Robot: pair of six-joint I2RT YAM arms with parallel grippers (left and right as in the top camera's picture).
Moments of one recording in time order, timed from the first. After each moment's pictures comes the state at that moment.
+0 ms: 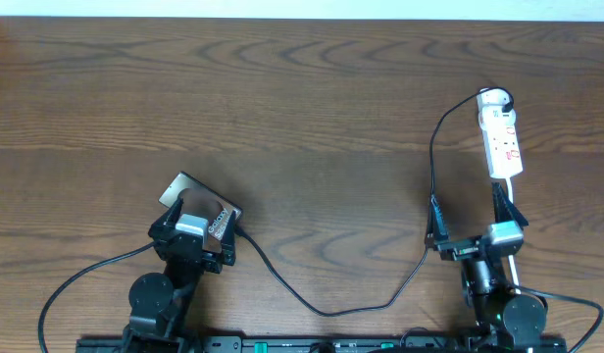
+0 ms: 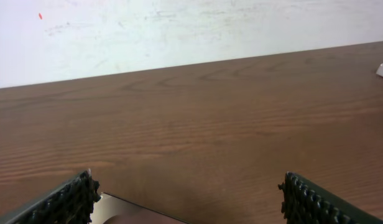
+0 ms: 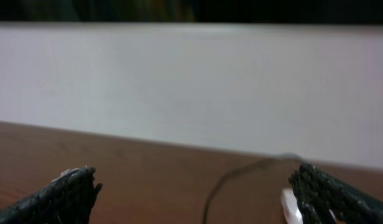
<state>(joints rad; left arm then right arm) -0.18 0.01 0.07 -0.22 0.08 0.04 0.06 0.01 0.01 0.19 -0.13 0.01</state>
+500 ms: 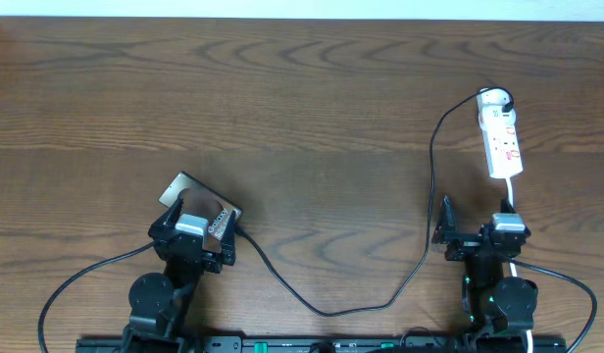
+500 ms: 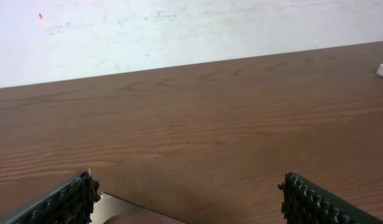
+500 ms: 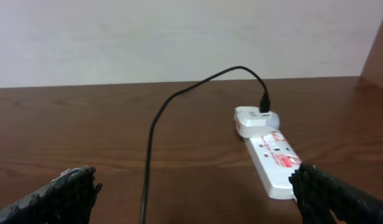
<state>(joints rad) -0.18 0.01 0.07 -0.22 0.08 0.04 0.04 0.01 0.01 -0.07 0.07 0.04</state>
